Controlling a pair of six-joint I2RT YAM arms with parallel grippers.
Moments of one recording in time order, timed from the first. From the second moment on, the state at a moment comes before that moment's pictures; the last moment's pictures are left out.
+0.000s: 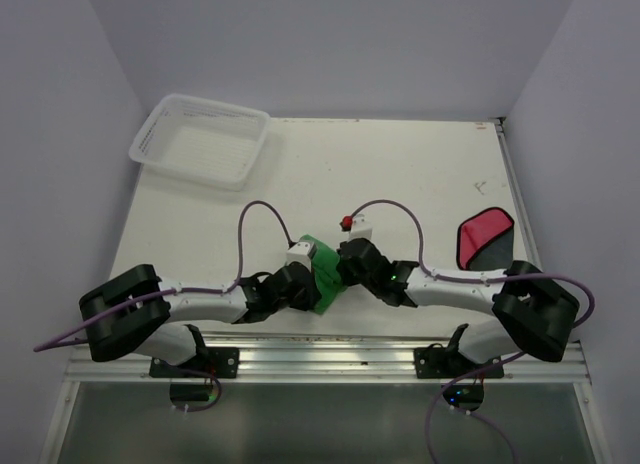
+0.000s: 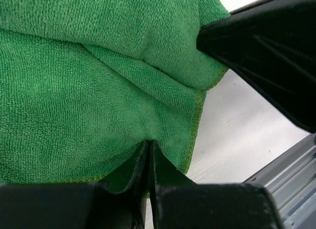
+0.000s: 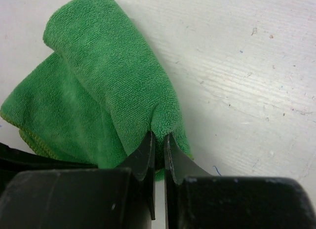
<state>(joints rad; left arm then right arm) -1.08 1.39 0.47 0.15 -0.22 -0.81 0.97 1.41 0.63 0.04 0.35 0.61</state>
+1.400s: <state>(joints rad) -0.85 0.90 0.49 -0.25 -0.29 -0.90 1.37 1.62 0.70 0.03 0.94 0.34</state>
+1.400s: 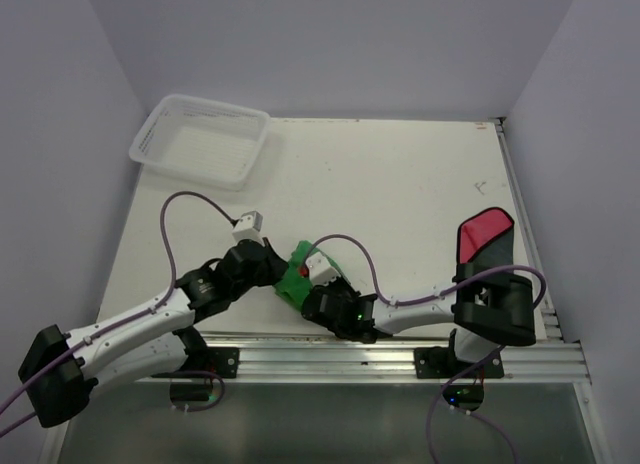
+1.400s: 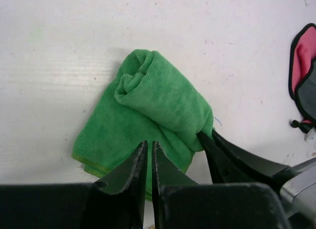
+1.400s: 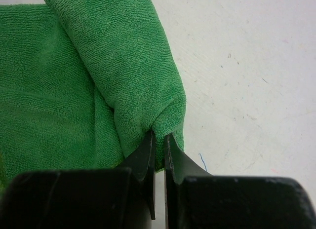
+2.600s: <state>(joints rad) -0.71 1.41 0.61 0.12 -0.06 -0.80 1.44 1.70 0.76 -0.01 1.06 0.35</state>
